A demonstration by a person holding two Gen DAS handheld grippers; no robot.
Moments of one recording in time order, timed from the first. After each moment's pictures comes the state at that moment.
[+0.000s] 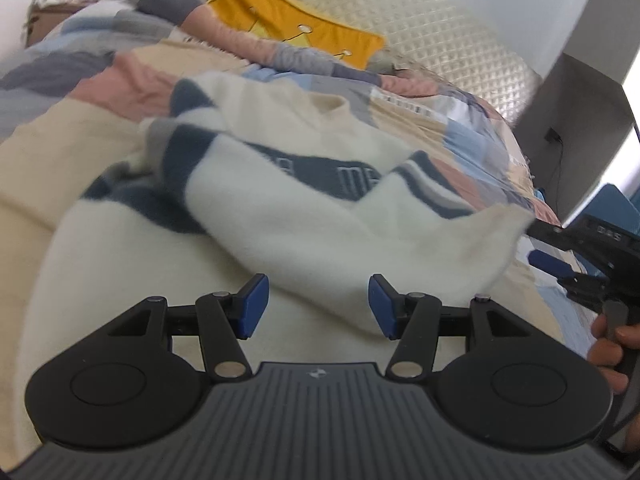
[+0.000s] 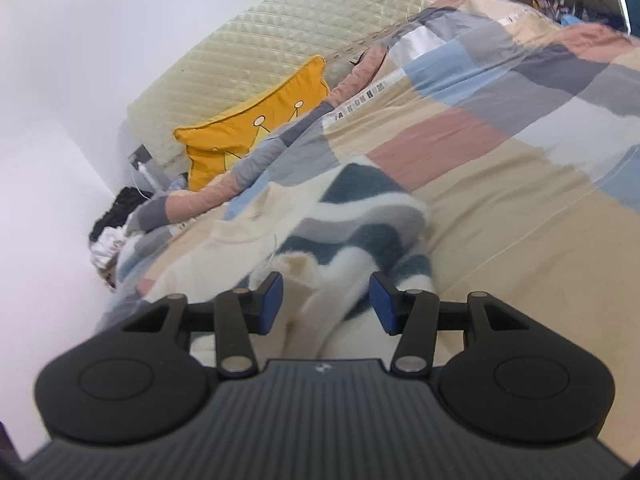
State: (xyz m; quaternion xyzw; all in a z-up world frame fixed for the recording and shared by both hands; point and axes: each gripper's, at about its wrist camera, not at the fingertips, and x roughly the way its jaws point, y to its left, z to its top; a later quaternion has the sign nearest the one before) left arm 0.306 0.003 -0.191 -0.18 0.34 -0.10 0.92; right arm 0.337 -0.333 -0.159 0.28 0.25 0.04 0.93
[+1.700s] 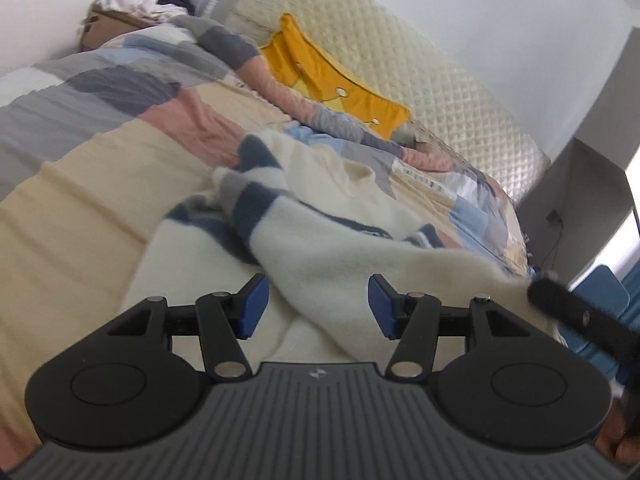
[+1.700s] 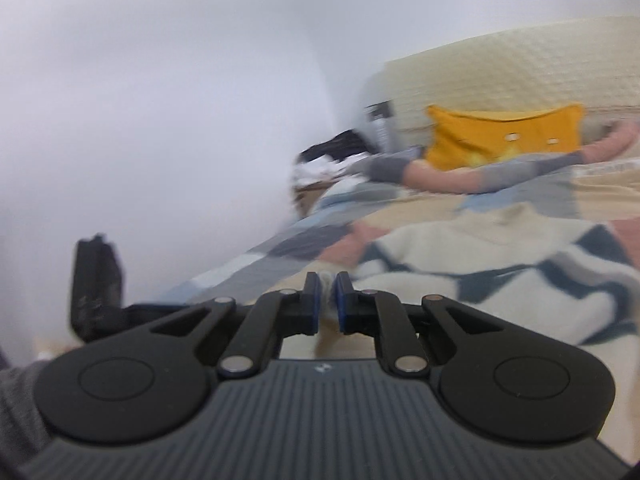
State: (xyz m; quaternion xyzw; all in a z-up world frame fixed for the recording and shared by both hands) left arm 0.236 0.059 -0.151 -0.26 0.27 -0.05 0.93; right arm 0.256 -0.216 -0.094 0.08 0.18 0.39 0.90
